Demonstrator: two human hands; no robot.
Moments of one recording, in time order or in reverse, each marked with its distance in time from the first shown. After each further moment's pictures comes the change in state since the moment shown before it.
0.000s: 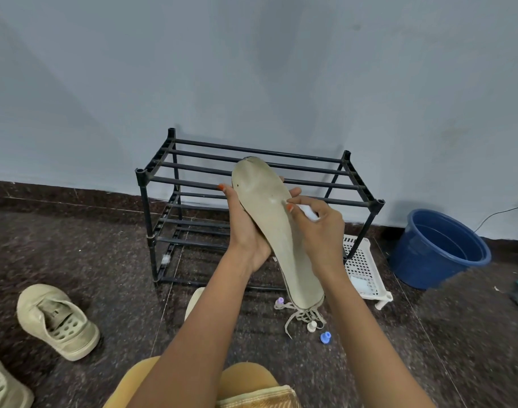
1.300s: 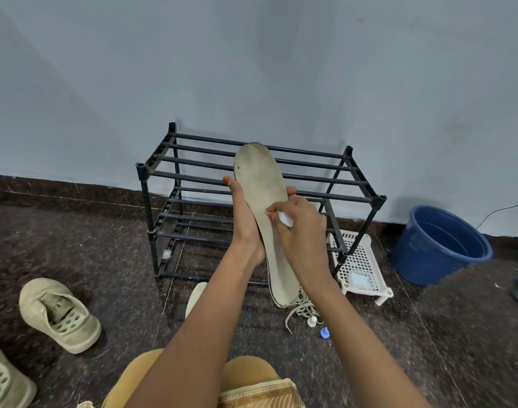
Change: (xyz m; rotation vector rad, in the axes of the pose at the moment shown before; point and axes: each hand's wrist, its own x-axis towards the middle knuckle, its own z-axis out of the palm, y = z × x) left_hand -0.001 -0.001 0.001 0.076 0.012 -0.030; right_hand -0.015 0.007 0.016 -0.490 -0.131 -0.326
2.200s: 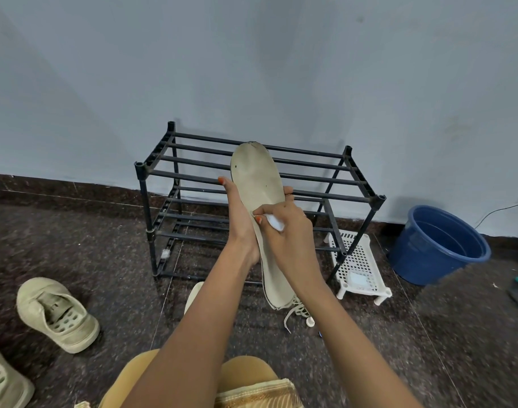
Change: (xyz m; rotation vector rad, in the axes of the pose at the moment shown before) left_hand 0.002 0.001 -0.006 0.018 0.074 0.013; right_hand -0.006 -0.015 0.002 0.162 -0.096 0.044
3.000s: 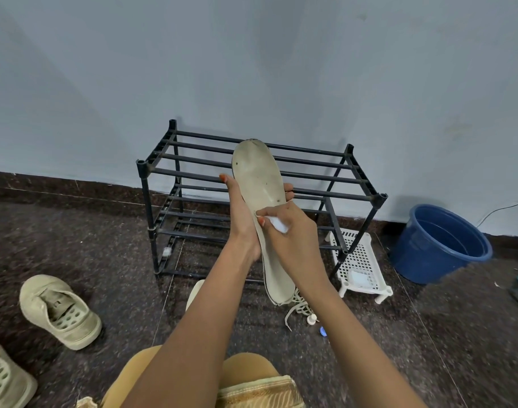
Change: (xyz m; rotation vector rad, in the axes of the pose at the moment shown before) left_hand 0.001 0.001 0.000 -0.012 -0.026 0.014; right_hand -0.004 0.004 -0.005 0.065 -0.036 0.034
